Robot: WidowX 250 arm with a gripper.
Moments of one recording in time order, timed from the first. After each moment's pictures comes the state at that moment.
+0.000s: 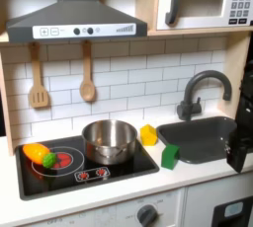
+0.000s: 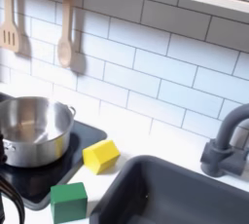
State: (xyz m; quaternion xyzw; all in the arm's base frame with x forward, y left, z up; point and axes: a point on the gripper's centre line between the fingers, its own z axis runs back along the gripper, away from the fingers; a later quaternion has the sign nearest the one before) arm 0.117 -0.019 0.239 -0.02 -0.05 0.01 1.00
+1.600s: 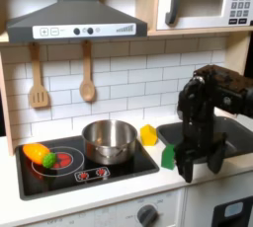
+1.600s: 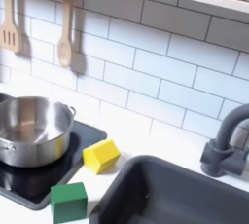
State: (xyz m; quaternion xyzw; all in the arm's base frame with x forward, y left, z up) arm 0.161 0.040 0.206 -0.05 -0.02 0.02 1.00
